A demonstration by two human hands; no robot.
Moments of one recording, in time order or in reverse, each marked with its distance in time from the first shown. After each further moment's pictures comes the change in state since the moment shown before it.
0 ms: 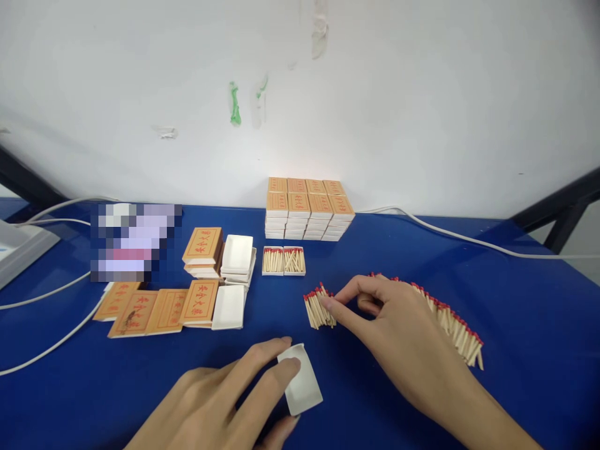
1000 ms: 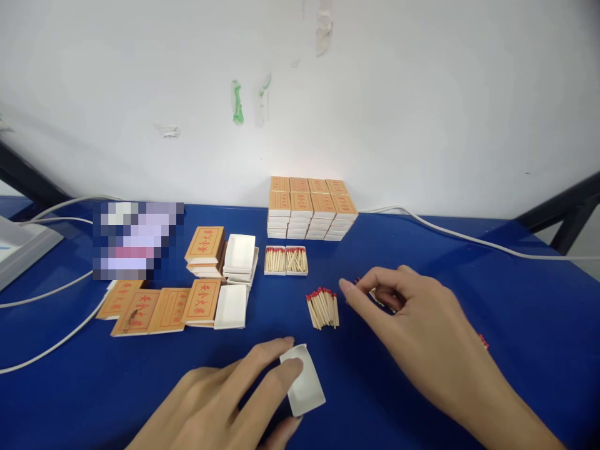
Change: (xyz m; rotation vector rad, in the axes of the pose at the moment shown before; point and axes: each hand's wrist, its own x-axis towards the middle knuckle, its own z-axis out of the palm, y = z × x) left_hand -0.004 -0.003 0.004 0.001 -0.016 0.017; right_hand 0.004 0.004 -0.011 -0.137 0.174 -0.151
